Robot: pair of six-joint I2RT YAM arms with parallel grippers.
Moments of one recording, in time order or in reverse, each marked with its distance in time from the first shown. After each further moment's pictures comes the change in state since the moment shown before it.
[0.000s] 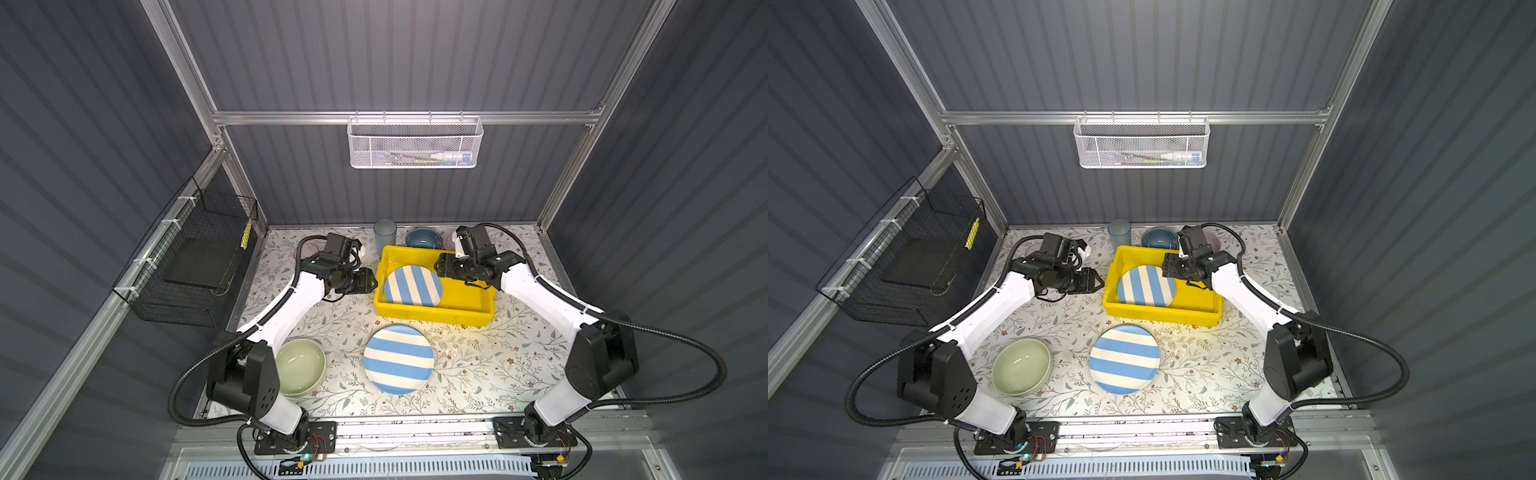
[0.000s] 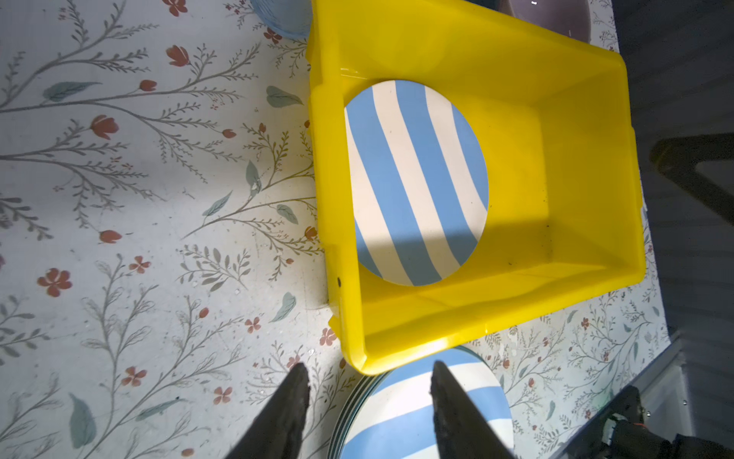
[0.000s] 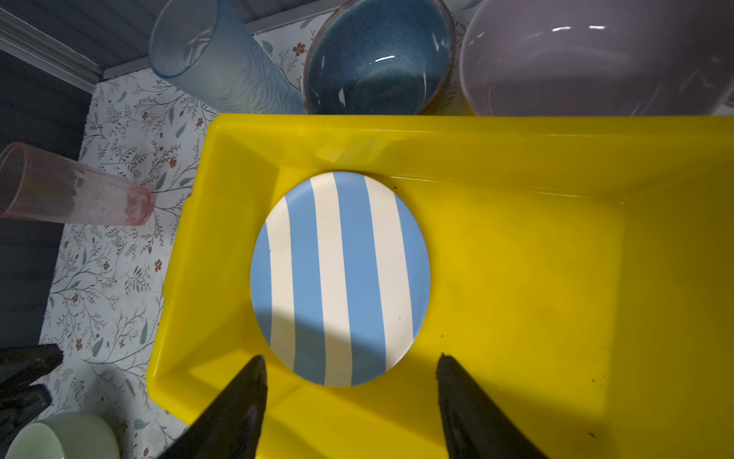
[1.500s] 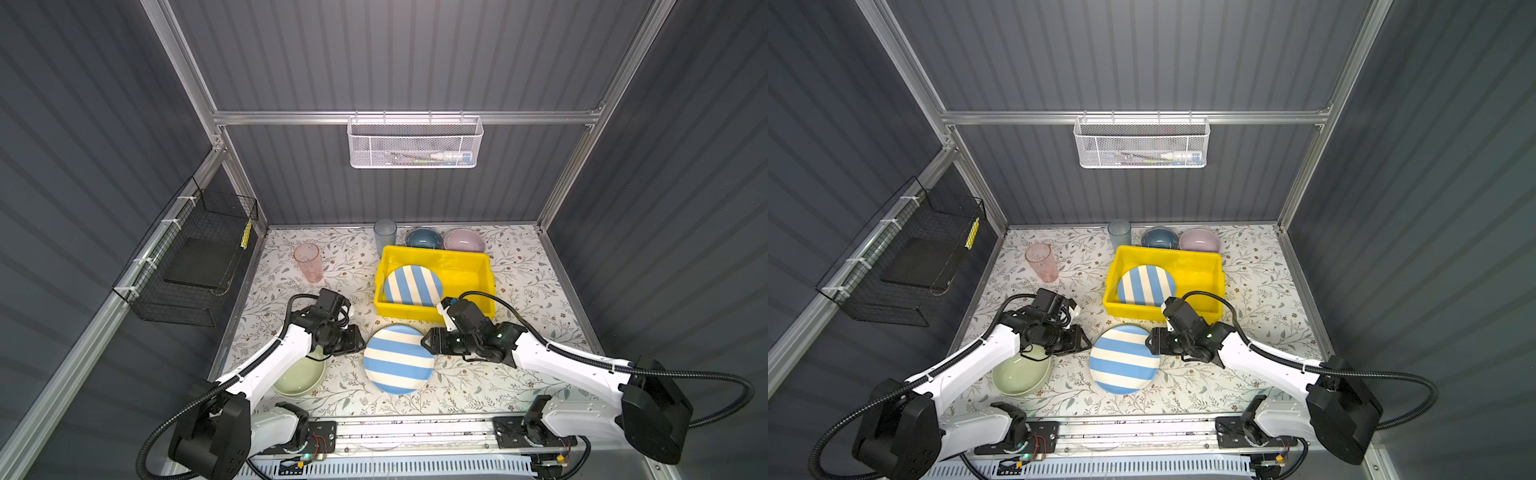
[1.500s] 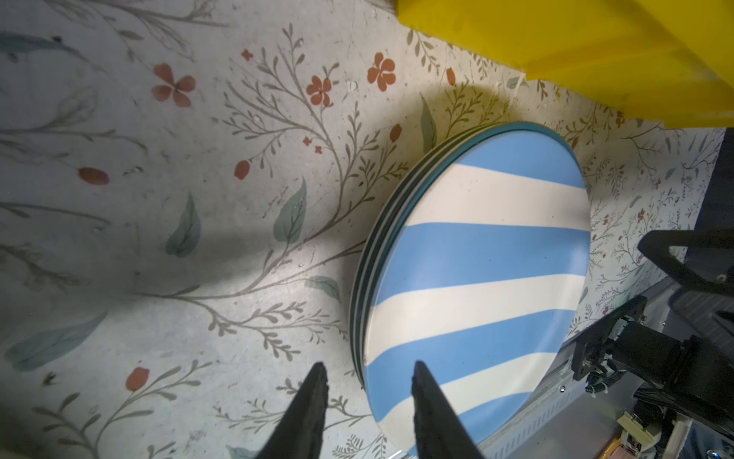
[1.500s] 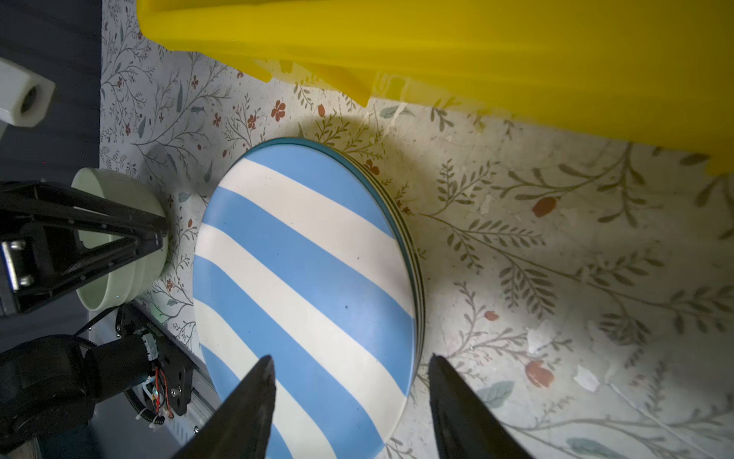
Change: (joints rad) left arm -0.046 -0.293 -0.546 0.021 0.095 -0.158; right arm 0.352 -0.323 -0.620 0.225 -0.101 0.288
